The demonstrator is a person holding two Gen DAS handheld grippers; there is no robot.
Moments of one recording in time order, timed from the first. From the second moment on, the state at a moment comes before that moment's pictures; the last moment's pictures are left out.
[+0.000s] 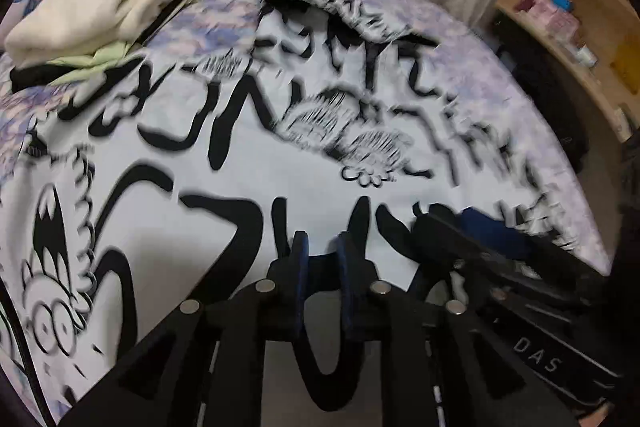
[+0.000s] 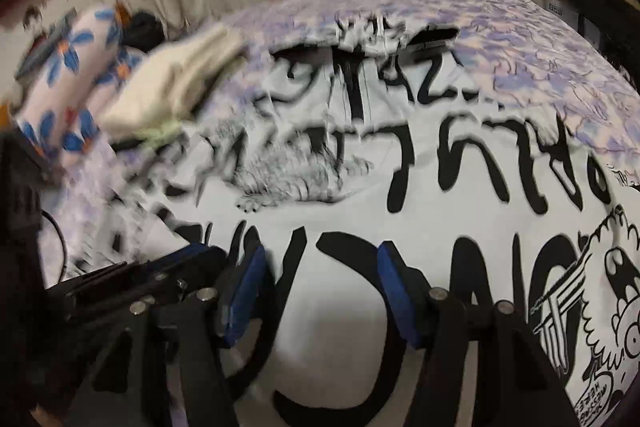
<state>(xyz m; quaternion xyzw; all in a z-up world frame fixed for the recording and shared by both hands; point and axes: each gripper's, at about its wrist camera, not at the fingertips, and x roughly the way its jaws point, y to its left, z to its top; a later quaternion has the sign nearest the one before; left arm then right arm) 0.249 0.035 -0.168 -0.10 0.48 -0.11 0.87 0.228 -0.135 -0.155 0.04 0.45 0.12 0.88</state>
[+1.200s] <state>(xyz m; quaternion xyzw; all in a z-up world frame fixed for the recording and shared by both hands) 0.202 0.174 -0.158 -0.07 0.49 0.03 0.87 0.153 -0.334 -0.154 0.10 0.50 -0.09 0.86</state>
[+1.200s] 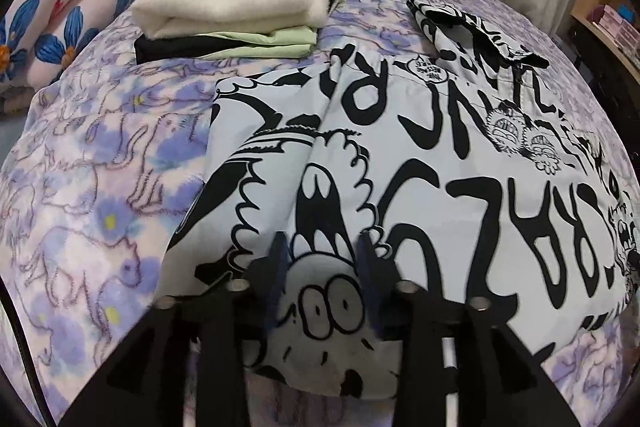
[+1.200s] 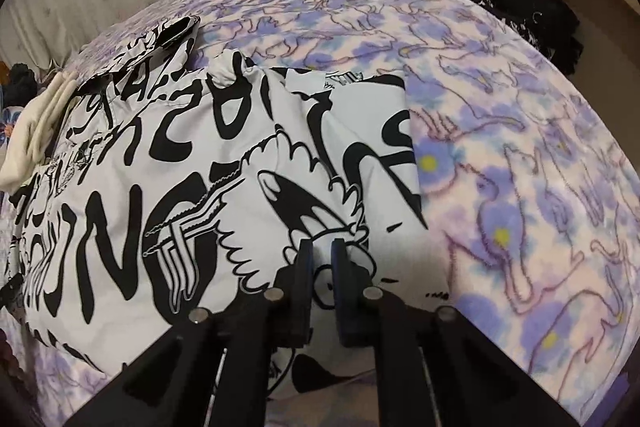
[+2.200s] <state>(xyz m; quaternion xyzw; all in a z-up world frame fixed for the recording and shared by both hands) 0.228 0.132 -0.005 0.05 0.45 -0.03 0.89 0.181 -0.246 0.010 0.04 0.43 0.02 0.90</state>
